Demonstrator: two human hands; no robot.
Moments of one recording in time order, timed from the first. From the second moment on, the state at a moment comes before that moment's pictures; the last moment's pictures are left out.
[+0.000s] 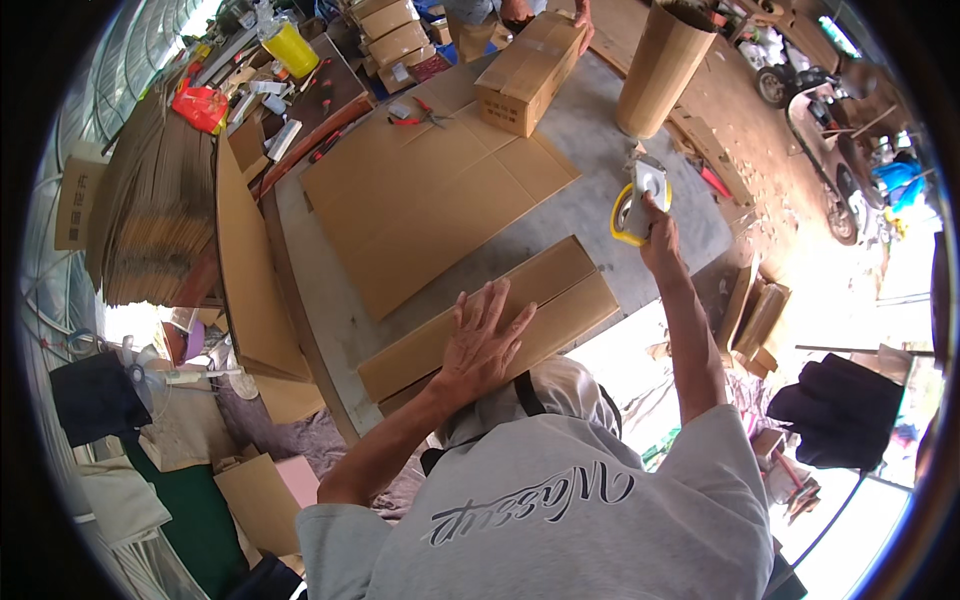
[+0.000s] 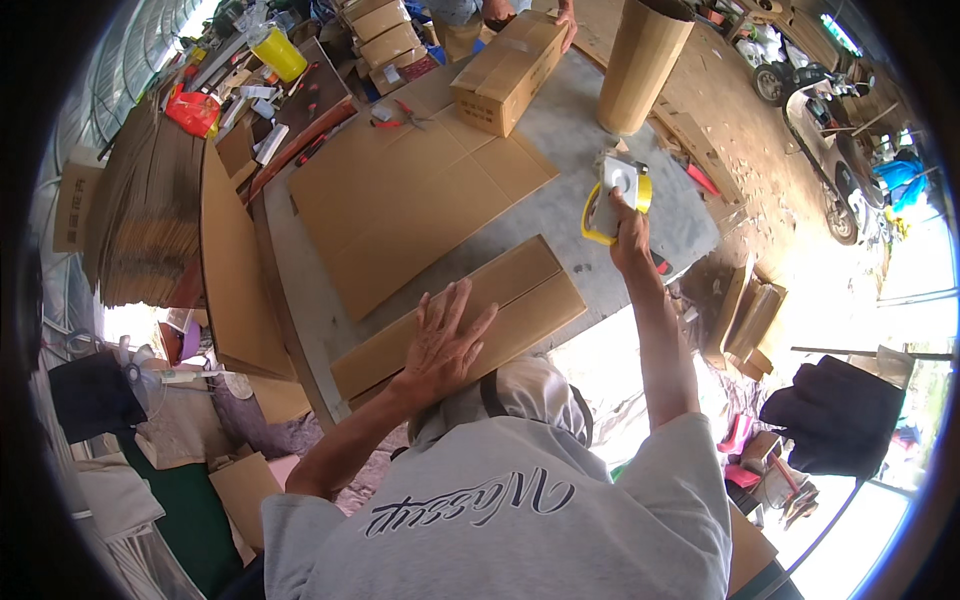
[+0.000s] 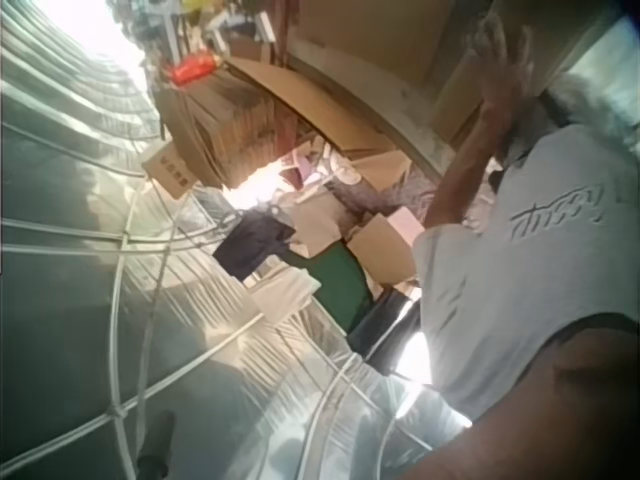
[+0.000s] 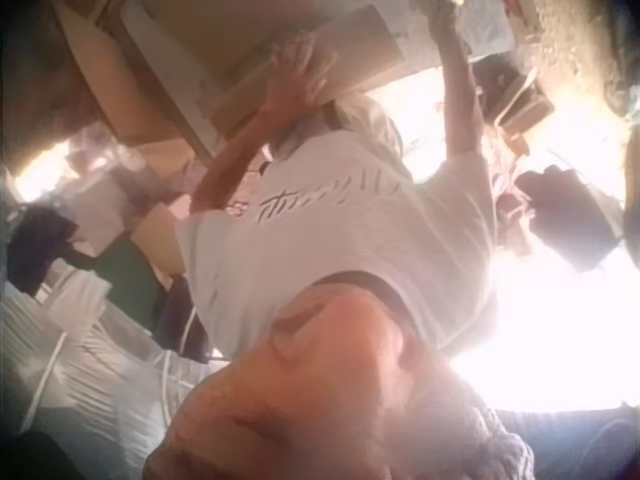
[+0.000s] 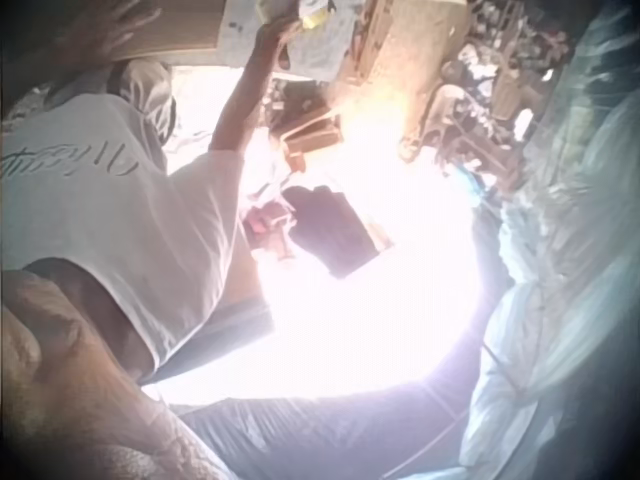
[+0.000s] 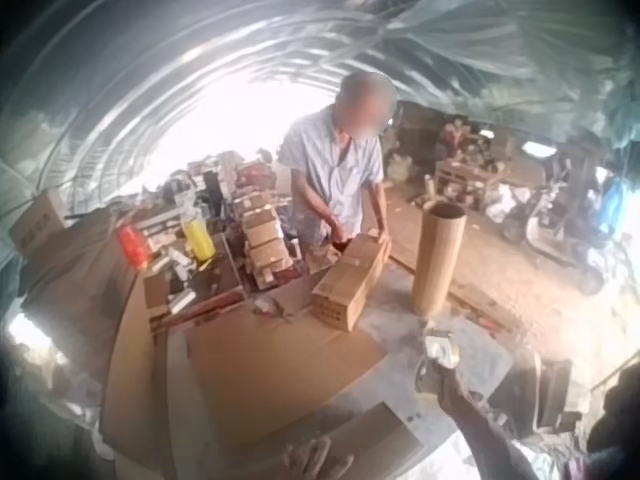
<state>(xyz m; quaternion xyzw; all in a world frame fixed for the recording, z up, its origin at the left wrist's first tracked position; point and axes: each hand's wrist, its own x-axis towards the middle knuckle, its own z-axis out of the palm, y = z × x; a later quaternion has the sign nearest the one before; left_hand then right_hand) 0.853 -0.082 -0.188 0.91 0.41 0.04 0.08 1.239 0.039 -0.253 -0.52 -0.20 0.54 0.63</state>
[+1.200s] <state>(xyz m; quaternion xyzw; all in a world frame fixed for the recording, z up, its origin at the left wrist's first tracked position) 0.869 -0.074 -0.192 0.90 0.41 0.12 0.12 1.196 -0.010 -0.275 -0.41 -0.05 0.56 0.72</state>
